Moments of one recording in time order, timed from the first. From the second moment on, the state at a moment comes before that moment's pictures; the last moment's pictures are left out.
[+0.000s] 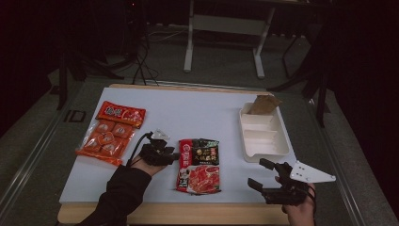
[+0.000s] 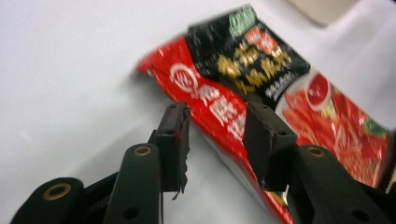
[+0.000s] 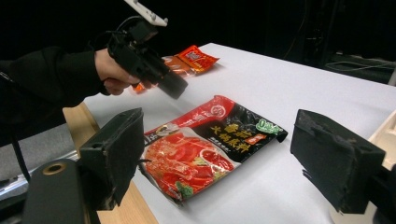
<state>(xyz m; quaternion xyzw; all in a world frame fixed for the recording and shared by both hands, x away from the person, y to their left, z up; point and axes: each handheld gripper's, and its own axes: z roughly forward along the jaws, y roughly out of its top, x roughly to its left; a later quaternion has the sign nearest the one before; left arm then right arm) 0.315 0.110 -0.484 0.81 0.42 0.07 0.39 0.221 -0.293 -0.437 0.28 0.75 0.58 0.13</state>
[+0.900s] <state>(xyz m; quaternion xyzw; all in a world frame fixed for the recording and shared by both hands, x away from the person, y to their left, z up) 0.371 0.079 -0.534 0.79 0.50 0.06 0.35 0.219 -0.288 -0.443 0.26 0.78 0.56 0.13</state>
